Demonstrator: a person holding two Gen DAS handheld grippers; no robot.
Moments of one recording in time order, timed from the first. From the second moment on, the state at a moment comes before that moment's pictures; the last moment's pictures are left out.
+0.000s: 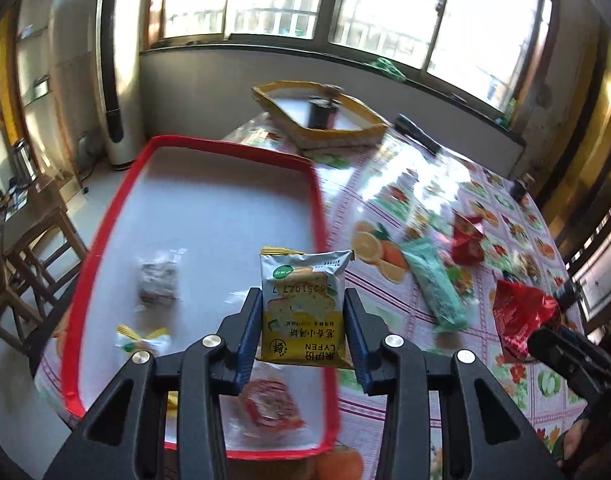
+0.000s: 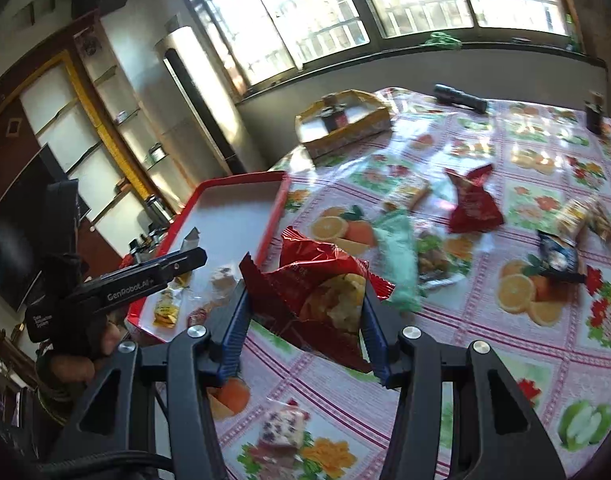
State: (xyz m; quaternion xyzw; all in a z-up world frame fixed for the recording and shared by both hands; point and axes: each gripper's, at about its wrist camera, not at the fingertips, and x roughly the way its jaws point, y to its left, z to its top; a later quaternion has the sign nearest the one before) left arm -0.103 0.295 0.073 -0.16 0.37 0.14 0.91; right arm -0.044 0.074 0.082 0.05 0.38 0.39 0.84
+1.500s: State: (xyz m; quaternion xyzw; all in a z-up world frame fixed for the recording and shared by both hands) left arm -0.079 0.414 0.057 -0.27 0.42 0.27 0.82; right arm -0.011 0.259 0.062 -0.03 0.39 0.50 0.78
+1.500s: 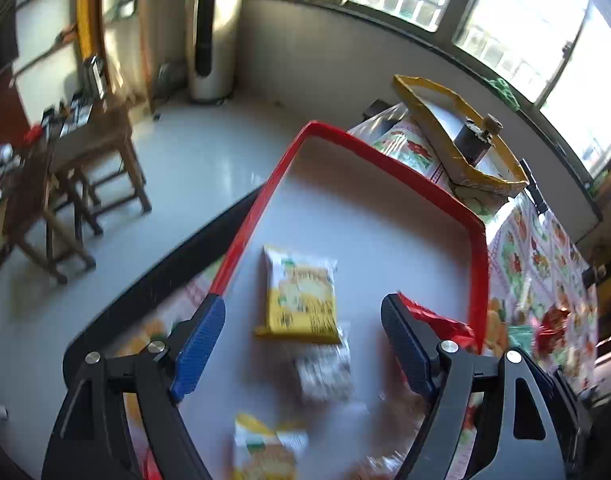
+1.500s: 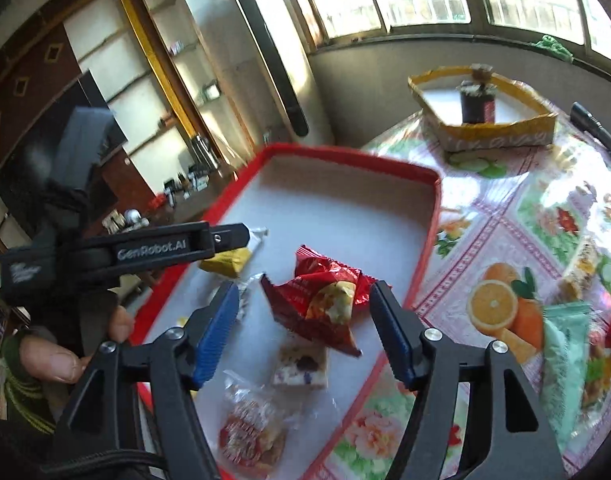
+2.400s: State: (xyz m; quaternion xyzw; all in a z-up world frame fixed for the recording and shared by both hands) left arm -0.143 0.162 0.055 -0.06 0.41 0.05 0.91; right arm -0.082 -0.079 0.066 0.14 0.35 0.29 0.88
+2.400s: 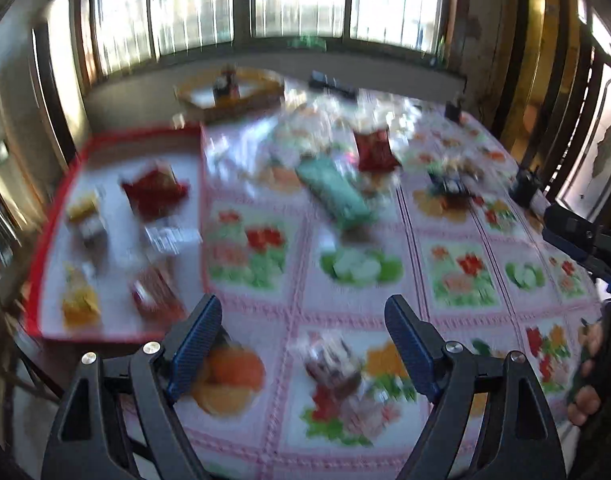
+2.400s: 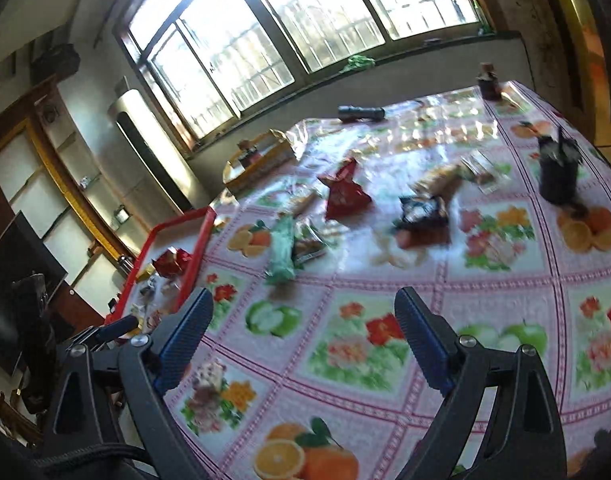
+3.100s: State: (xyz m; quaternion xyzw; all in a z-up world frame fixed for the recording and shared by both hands) left arm -0.123 0.152 -0.012 -0.07 0.55 0.09 0.83; right arm 0.061 -0.065 0.028 0.07 0.43 0.19 0.88
